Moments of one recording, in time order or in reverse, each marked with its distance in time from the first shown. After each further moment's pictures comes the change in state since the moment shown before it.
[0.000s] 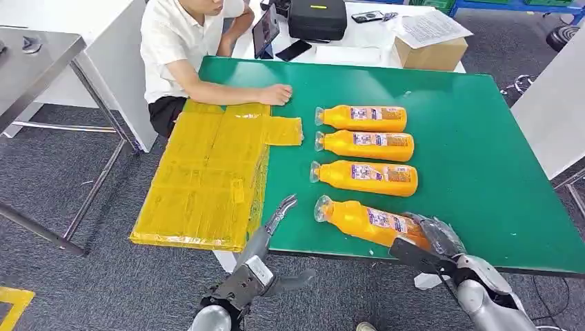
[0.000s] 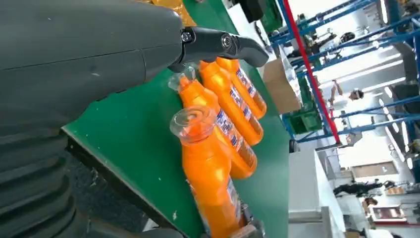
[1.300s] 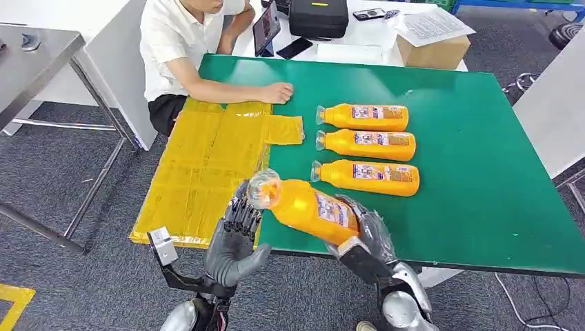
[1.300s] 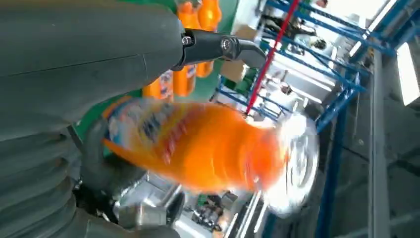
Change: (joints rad) left arm 0.079 -0.007 0.103 -0.162 0.690 -0.289 0.010; right arm 0.074 0.388 0.034 -0.227 -0.116 -0.198 -0.137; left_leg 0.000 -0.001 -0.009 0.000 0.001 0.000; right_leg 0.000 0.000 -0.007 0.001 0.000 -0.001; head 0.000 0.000
